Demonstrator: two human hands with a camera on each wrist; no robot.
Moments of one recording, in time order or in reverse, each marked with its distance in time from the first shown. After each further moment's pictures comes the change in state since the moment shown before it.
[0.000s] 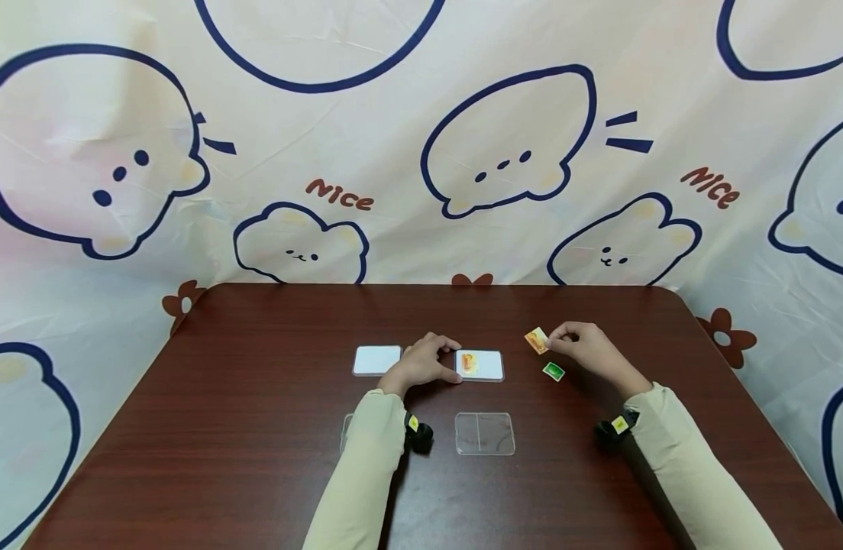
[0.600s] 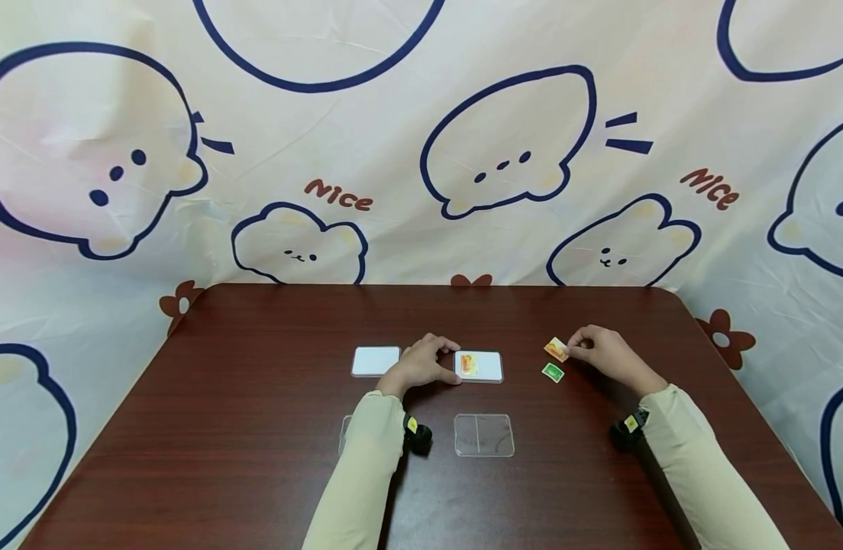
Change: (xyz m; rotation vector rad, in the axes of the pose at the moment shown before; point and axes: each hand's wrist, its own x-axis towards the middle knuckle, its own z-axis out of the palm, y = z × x) left_hand 0.001 -0.001 0.000 -0.006 0.003 0.010; right_hand 0.003 0.038 -0.014 -0.169 -0.006 -0.029
